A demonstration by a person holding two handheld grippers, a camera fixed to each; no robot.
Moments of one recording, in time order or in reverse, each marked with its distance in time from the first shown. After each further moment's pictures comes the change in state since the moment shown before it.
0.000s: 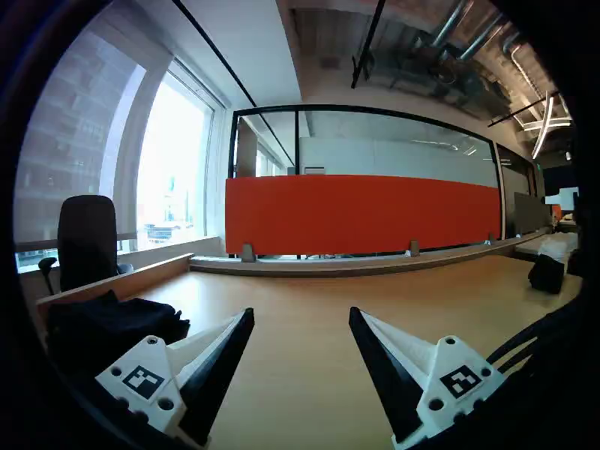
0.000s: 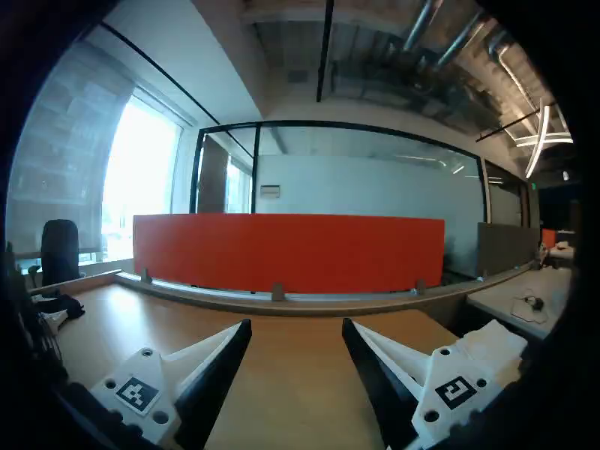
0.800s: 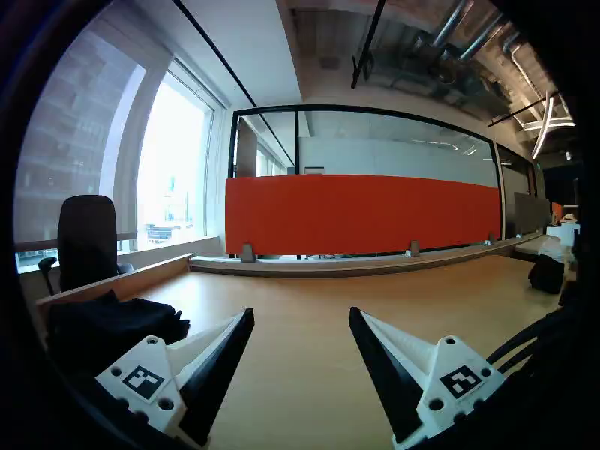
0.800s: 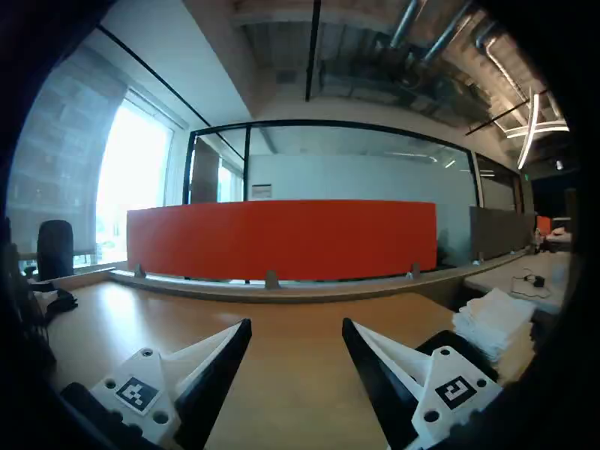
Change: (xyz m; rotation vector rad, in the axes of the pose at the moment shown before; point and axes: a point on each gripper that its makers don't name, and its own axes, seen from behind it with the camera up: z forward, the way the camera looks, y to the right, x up) left arm 0.000 0.000 0.001 0.000 0.000 0.000; right arm -0.067 0.003 -0.005 -0.026 0.008 0.034
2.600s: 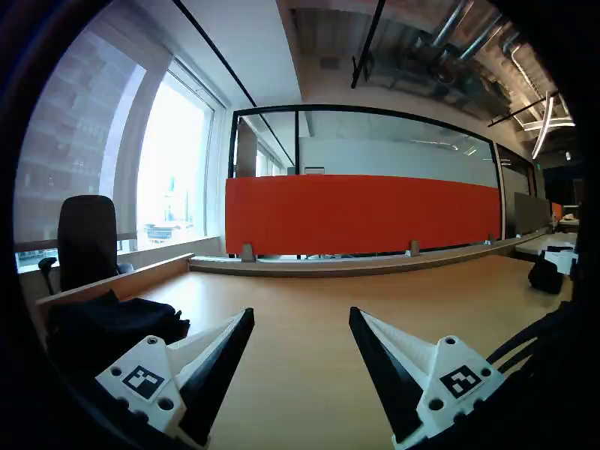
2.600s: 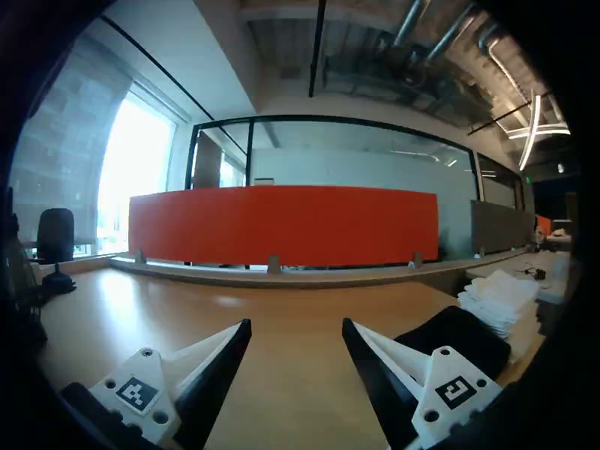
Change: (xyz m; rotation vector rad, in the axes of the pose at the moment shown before) left arm -0.001 0.000 0.000 0.000 0.000 0.000; right arm -0.045 -0.009 -0.005 0.001 -0.011 -0.016
